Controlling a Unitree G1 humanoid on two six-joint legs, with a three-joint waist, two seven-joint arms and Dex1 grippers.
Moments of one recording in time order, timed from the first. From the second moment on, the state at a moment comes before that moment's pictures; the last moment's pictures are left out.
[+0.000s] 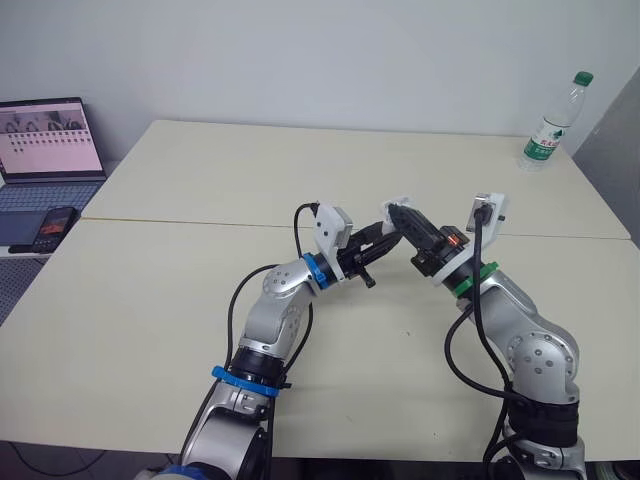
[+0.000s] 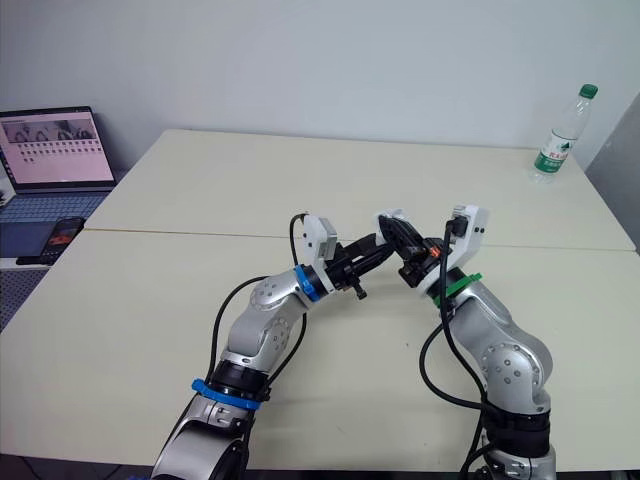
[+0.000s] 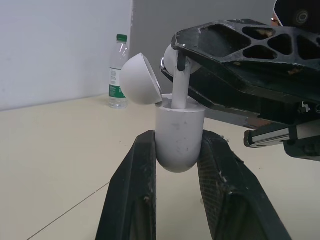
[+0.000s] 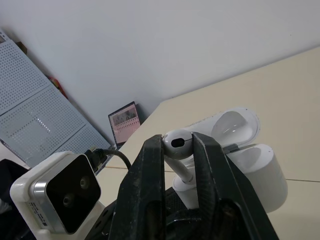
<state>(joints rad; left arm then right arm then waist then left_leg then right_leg) -0.55 0.05 -0.13 0.20 -0.33 0.10 -0.78 -0.34 -0.14 -0.14 -0.46 0.95 0.74 0.10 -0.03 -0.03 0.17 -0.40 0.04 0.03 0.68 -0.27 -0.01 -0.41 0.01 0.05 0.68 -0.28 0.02</state>
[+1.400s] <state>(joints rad) -0.52 0.12 -0.09 0.17 -0.34 0.12 -0.80 -0.52 -0.92 0.15 -0.16 0.61 1.20 0.45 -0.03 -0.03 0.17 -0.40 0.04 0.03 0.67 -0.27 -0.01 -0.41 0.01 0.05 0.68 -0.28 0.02</state>
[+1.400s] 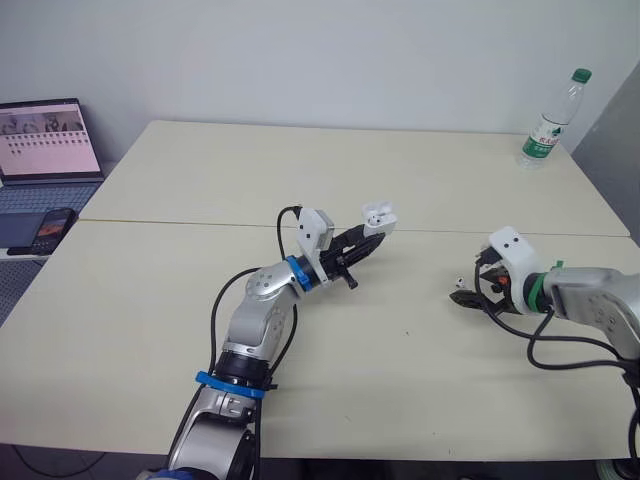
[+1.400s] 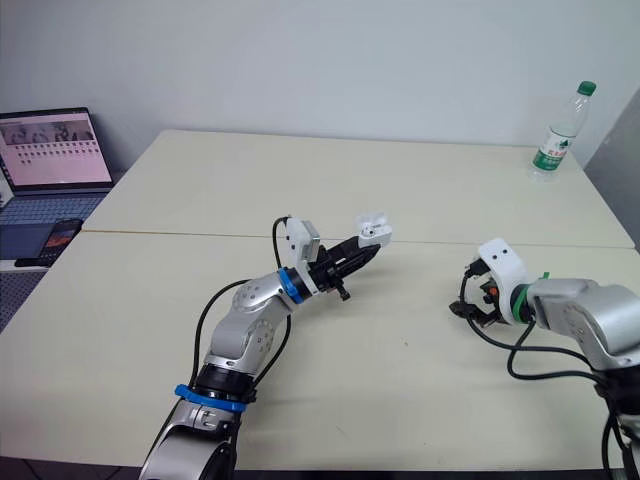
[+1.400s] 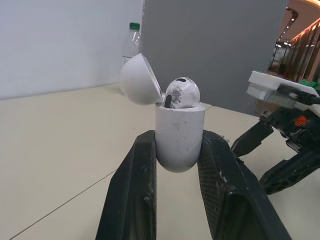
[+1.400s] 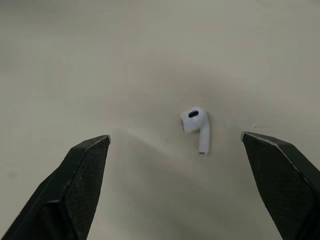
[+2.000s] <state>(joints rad) -0.49 0.13 -0.09 0.16 -0.33 0.10 -0.78 -0.62 -0.82 0.22 -0.03 0.44 1.23 0.52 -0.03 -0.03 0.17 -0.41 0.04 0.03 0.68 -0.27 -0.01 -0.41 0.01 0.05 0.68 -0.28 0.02</state>
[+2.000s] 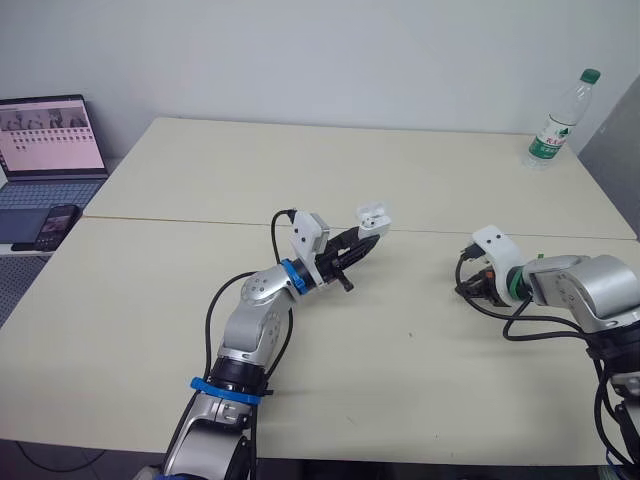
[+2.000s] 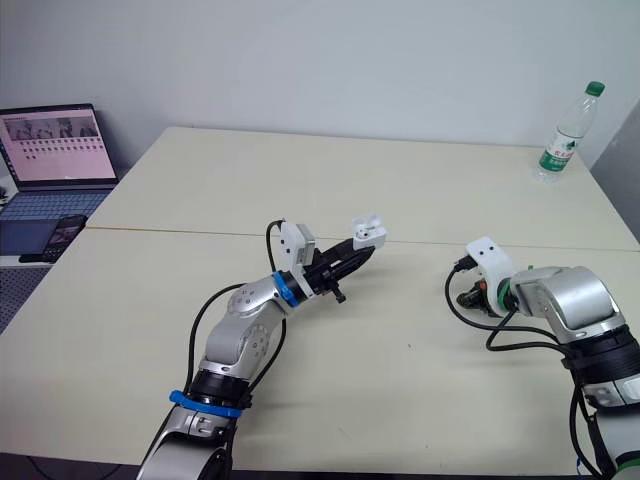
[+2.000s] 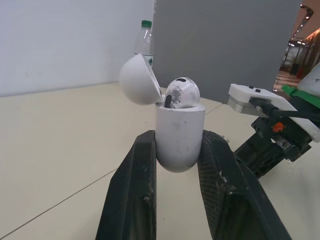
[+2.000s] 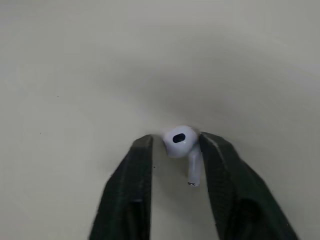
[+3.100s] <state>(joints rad) -0.48 0.15 -0.09 0.16 -0.33 0.10 -0.78 -0.13 -1.32 0.25 -0.05 0.01 -0.12 1.28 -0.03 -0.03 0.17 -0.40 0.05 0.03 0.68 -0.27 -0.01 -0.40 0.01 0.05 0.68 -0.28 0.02</state>
